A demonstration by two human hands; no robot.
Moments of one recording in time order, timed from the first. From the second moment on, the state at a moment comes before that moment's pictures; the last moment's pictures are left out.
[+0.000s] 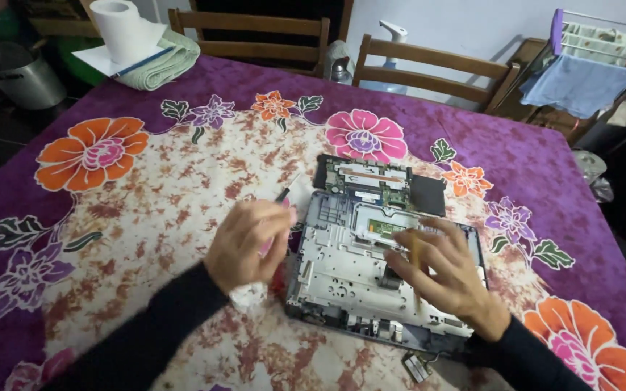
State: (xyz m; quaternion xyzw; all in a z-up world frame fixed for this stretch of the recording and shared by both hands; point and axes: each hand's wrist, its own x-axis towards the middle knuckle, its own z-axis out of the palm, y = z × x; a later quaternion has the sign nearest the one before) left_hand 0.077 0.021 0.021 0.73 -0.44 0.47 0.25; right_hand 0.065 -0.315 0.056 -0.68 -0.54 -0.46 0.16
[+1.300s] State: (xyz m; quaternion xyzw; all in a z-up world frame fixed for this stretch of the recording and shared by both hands) left_hand 0.362 -0.062 -0.075 0.89 0.07 0.00 0.45; right_hand 0.193 -0.333 -0.008 -0.87 0.00 -0.05 0.49
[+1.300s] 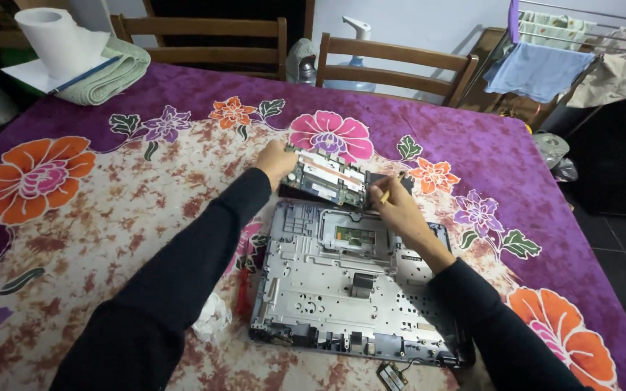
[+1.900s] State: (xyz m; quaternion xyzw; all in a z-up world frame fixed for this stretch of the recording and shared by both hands) left_hand 0.057 -0.039 0.115 0.55 0.15 -0.10 0.82; right_hand 0.068 -0.365 0.071 -0.70 -0.16 -0.24 0.66
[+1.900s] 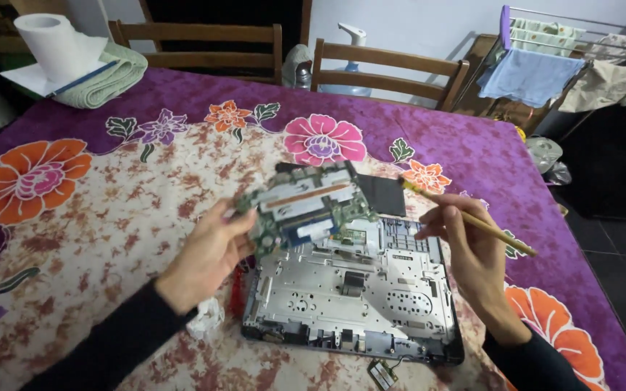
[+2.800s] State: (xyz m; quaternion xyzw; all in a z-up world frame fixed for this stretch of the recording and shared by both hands) left_hand -0.021 -0.043 0.009 0.50 0.01 -0.08 0.86; right_hand 0.002 -0.271 0.050 -0.79 -0.42 -0.18 0.40
